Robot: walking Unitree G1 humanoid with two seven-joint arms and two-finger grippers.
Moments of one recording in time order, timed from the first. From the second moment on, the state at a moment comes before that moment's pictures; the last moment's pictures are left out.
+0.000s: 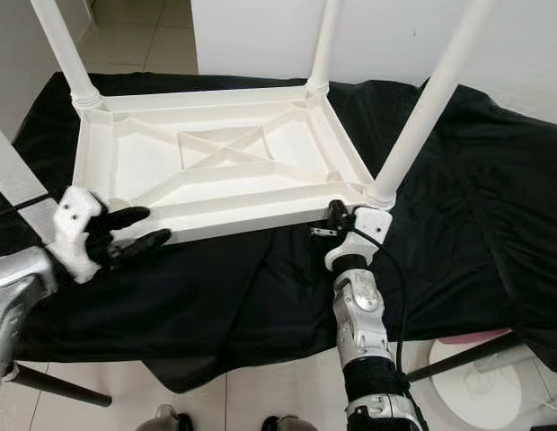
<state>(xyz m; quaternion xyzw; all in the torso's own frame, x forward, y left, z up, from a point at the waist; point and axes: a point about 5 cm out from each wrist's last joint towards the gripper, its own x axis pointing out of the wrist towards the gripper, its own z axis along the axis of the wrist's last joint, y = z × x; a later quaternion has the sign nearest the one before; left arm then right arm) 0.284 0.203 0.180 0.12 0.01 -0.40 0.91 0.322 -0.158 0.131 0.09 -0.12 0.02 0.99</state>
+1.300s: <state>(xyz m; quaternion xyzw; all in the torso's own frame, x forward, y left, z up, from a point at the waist) 0.242 0.334 0.247 0.15 0.08 -0.25 0.95 0.334 -0.157 0.120 0.05 -0.08 -0.01 1.00</state>
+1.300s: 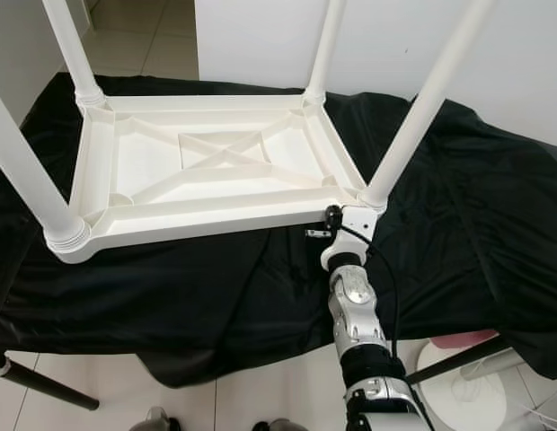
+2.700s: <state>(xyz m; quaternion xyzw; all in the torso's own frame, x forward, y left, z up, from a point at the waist) 0.322 0.221 0.209 -0.02 -0.07 -0.33 0.94 0.354 -0.167 0.108 0.05 0.01 -0.06 1.00</state>
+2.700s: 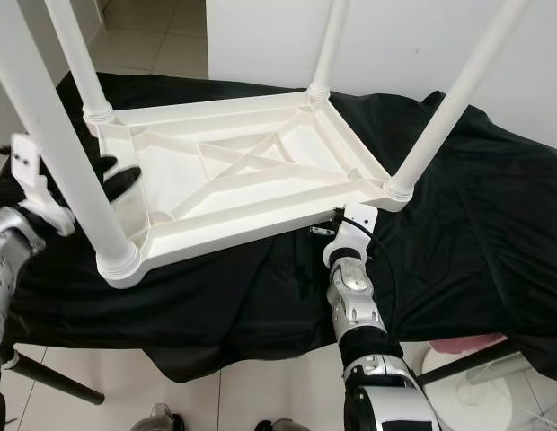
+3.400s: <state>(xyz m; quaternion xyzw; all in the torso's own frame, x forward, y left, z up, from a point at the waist) 0.286 0.153 0.196 -0.13 -0.09 -0.37 0.91 0.392 -0.152 0.141 0.06 0.04 0.02 1.00</state>
